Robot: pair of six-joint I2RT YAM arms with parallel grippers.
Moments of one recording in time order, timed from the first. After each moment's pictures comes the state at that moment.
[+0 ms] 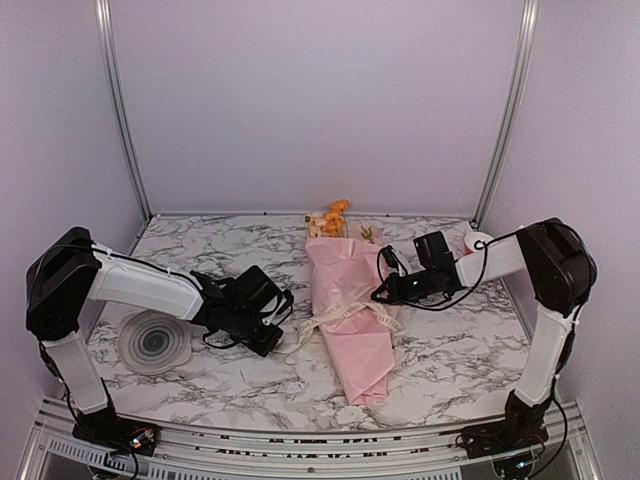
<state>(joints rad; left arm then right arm) -0.90 1.79 1.00 -0.31 -0.01 -0.26 0.38 1.90 0.97 0.07 -0.56 0.28</state>
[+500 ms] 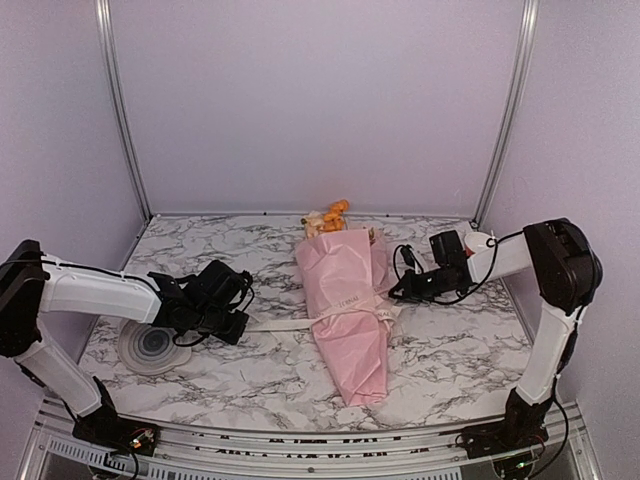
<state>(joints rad) -0.84 1.54 0.80 -0.29 -0.26 -0.31 0.28 1.89 0.96 0.02 -0.53 0.29</state>
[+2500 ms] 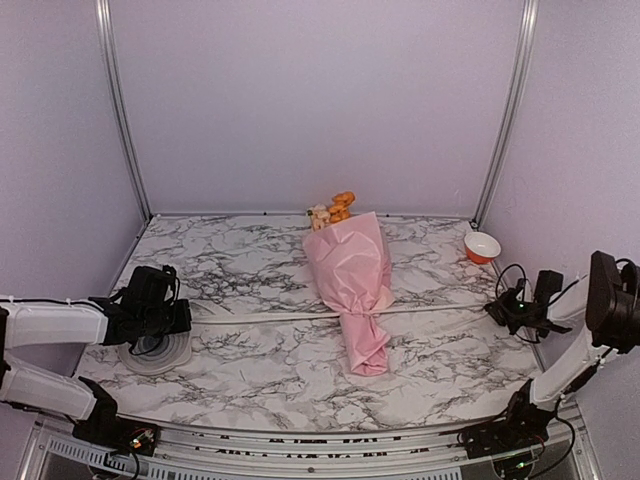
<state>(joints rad) -0.47 1.21 0.43 -0.04 -0.18 -0.53 -0.44 1.54 0.48 0.22 -0.58 0.58</state>
